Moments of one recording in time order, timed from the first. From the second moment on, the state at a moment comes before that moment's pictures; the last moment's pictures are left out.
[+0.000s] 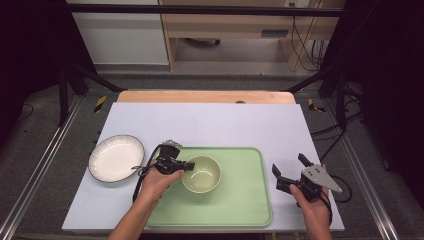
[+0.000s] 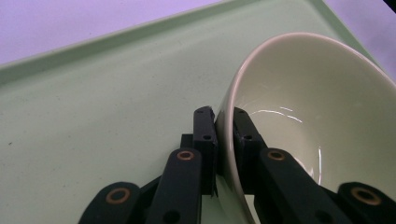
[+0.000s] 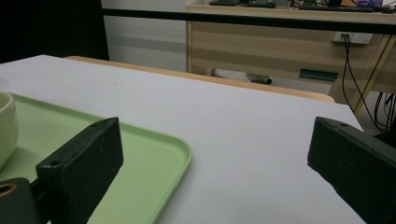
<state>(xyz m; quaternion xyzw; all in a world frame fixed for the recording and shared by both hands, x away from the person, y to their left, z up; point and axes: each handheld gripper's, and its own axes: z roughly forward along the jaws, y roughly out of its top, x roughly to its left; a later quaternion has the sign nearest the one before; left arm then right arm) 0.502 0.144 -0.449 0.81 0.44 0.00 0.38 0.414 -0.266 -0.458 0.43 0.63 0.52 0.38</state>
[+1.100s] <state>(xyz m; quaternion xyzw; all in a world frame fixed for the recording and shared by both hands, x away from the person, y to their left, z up) 0.502 0.144 -0.447 0.81 0.44 0.02 0.40 0.415 -0.265 -0.458 0.43 0.63 0.52 0.38</state>
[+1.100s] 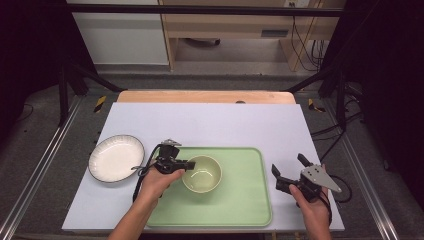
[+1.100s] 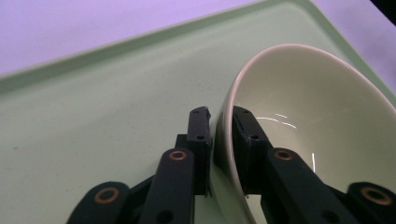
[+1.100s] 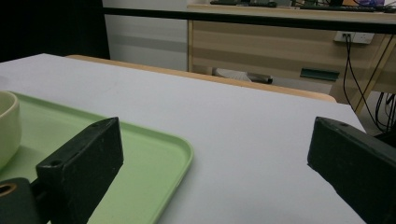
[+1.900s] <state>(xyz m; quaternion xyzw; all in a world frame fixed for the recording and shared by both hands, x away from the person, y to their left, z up) 0.488 0.146 -0.427 0.80 0.41 0.11 0.43 0.413 -0.263 -0.458 0.43 0.63 0.52 0.38</state>
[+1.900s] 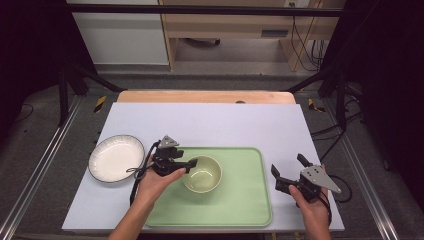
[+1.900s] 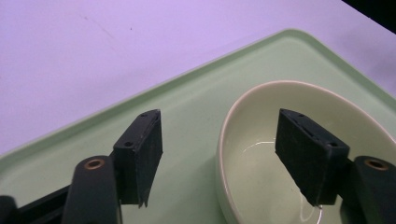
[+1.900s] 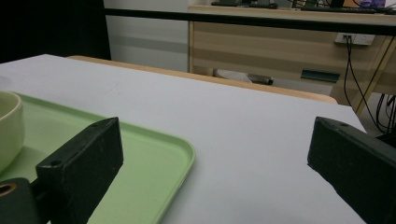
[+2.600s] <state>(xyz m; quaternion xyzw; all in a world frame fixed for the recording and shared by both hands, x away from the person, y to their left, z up) 0.471 0.160 -0.418 0.78 0.32 0.14 0.51 0.413 -0.263 -0.457 0.43 0.63 0.52 0.38</state>
